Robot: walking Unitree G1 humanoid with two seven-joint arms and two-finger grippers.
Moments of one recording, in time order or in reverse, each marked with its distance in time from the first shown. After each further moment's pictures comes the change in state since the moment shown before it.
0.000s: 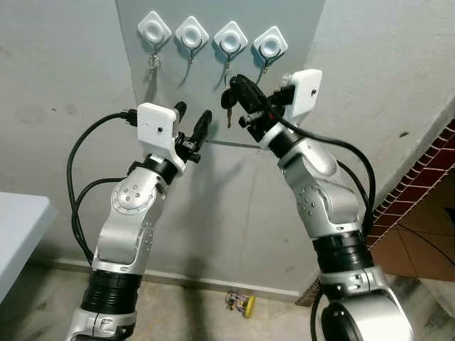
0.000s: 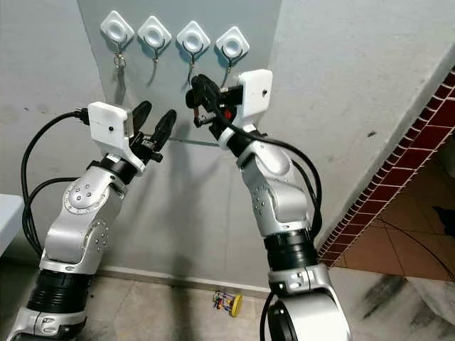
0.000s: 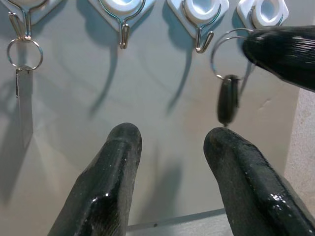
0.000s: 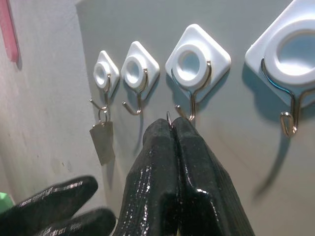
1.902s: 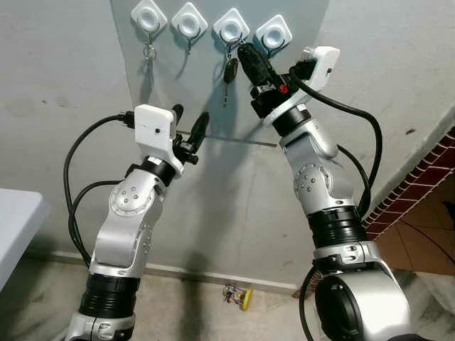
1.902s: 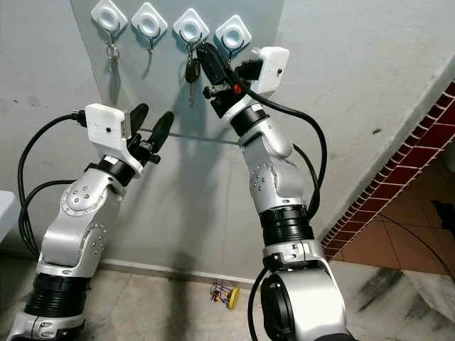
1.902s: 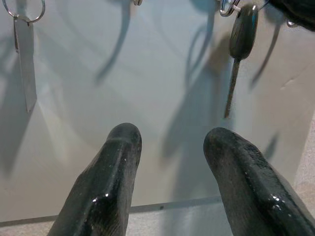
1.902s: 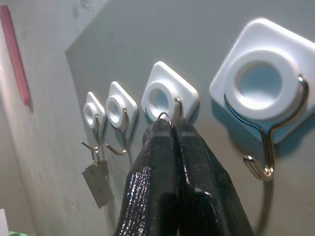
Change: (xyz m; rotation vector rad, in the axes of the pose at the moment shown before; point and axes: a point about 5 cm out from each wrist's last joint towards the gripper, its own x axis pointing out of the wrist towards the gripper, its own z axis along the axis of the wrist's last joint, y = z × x) left arm -0.004 0.002 -0.001 -0.009 0.019 0.027; right arm 0.013 -0.012 0.014 0.122 -0.141 0.027
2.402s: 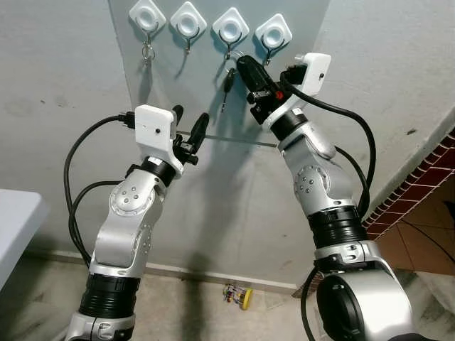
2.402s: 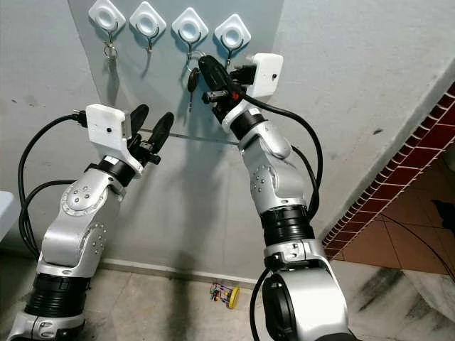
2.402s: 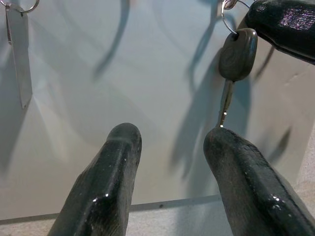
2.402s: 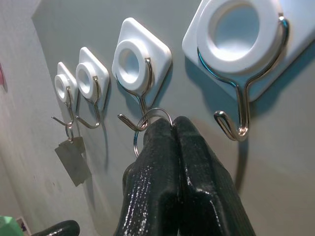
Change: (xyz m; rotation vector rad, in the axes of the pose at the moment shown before) left arm 0.000 0.000 -0.001 -0.002 0.008 0.001; right arm -0.002 -0.005 -0.009 -0.035 0.074 -0.054
